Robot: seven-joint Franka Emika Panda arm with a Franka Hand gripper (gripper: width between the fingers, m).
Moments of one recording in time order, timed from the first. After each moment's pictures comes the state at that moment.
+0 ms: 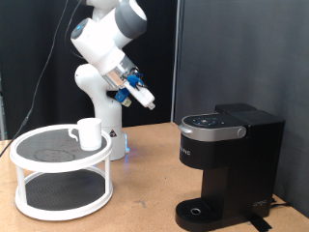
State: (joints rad) arm -0.17 -0.45 -0.11 -2.60 0.72 1.90 1.93
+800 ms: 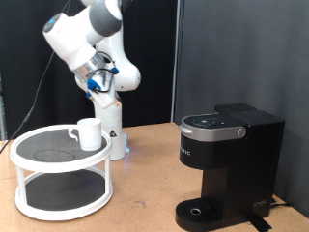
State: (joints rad) arm -0.36 -0.54 -0.19 -2.63 0.50 1.78 2.01
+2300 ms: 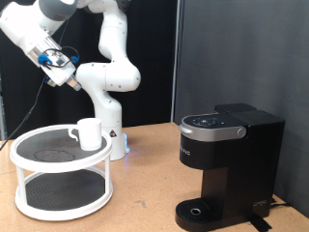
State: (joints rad) arm -0.49 -0.62 -0.43 -2.57 0.40 1.64 1.73
